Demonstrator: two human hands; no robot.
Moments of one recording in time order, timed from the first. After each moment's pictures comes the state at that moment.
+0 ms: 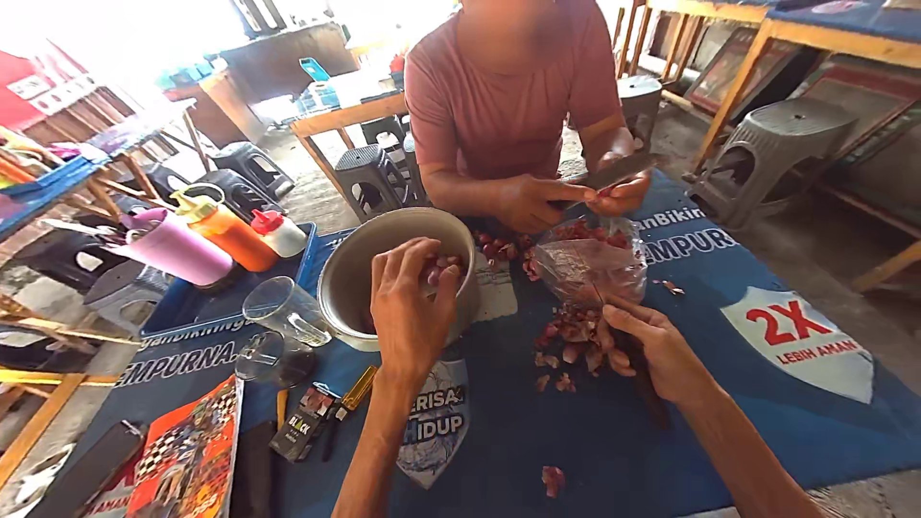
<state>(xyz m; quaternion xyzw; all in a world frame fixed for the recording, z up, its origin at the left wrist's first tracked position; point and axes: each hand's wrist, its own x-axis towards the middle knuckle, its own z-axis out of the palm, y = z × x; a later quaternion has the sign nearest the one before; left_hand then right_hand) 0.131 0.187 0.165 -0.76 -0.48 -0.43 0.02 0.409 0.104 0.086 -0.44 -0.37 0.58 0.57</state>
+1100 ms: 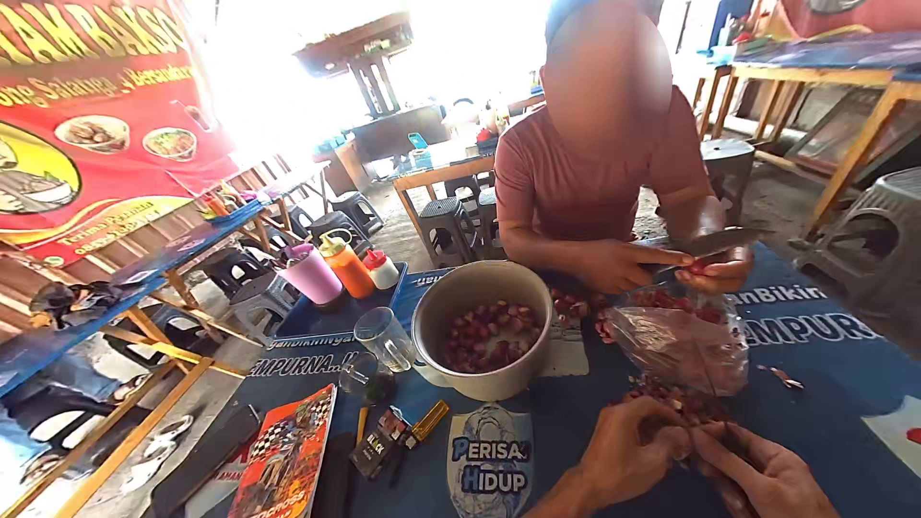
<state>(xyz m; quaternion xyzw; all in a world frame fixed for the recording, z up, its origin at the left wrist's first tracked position) 0.230 0.137 0.075 -0.73 -0.28 -0.34 -0.53 0.398 0.068 0.069 -0.54 -0.40 0.50 0.55</state>
